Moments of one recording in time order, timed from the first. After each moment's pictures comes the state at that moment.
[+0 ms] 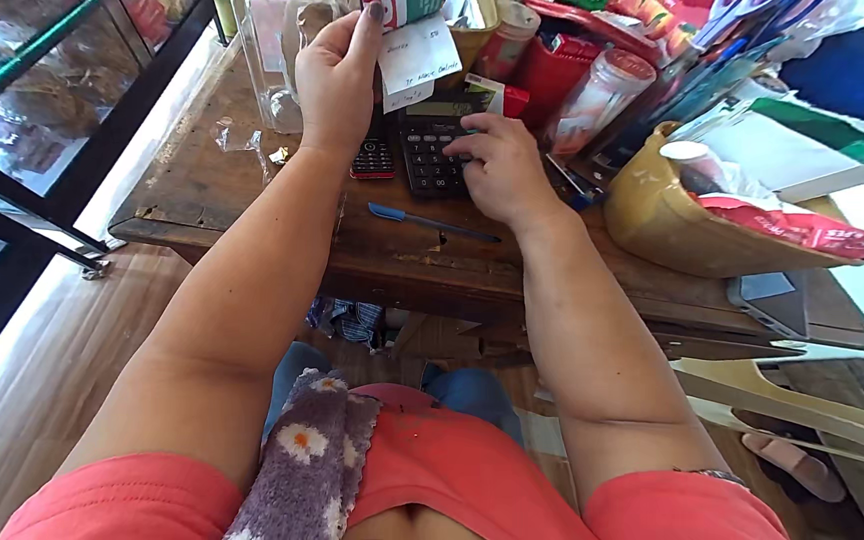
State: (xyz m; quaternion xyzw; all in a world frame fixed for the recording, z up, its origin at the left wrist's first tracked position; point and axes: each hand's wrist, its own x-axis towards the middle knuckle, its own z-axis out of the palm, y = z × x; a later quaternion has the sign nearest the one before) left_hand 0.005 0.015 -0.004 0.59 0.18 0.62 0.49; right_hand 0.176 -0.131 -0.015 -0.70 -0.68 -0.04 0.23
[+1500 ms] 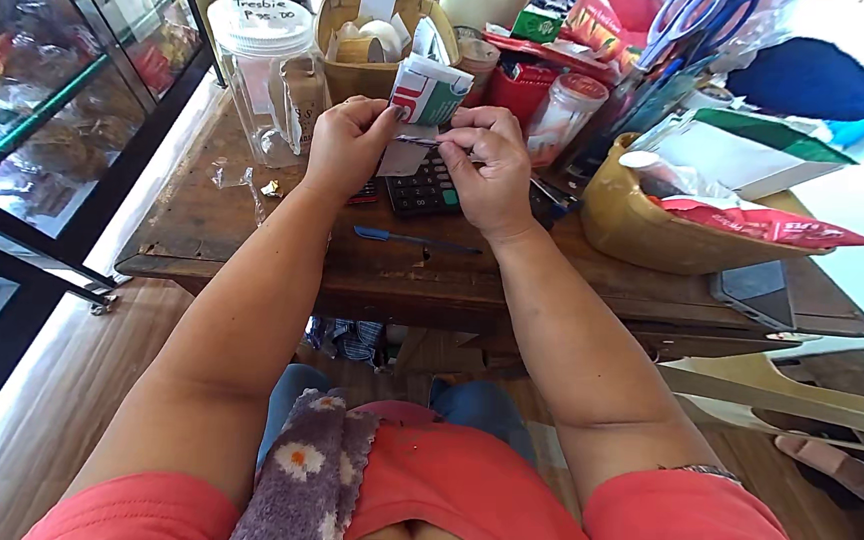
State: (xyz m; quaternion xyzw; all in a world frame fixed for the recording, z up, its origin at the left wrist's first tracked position) left_hand 0.001 -0.001 -0.009 0.80 0.19 0.48 0.31; right_hand 0.172 -0.123 -0.024 -0.50 -0.66 -0.18 0.53
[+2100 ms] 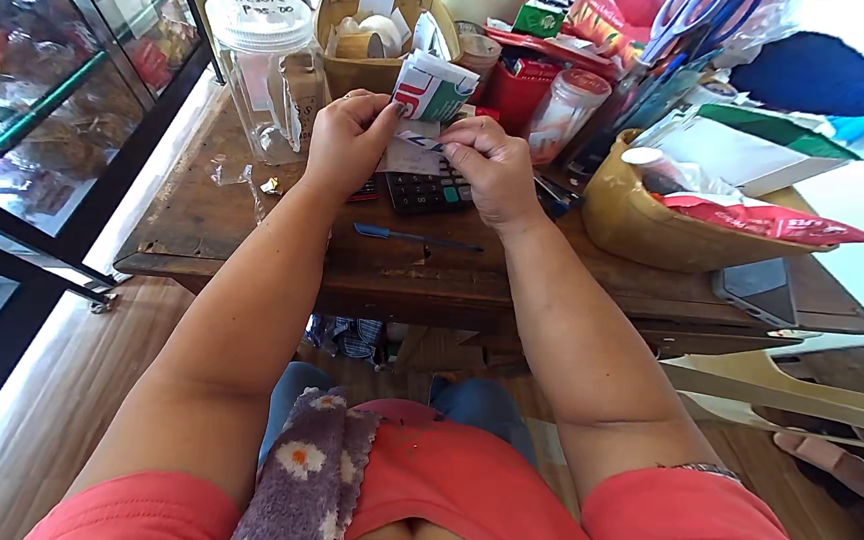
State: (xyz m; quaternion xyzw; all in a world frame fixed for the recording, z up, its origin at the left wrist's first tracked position) left_hand 0.001 -0.001 -0.010 0.80 0.16 0.49 0.29; right_hand 0.171 -0.131 -0.013 -0.54 -0.63 0.07 0.56
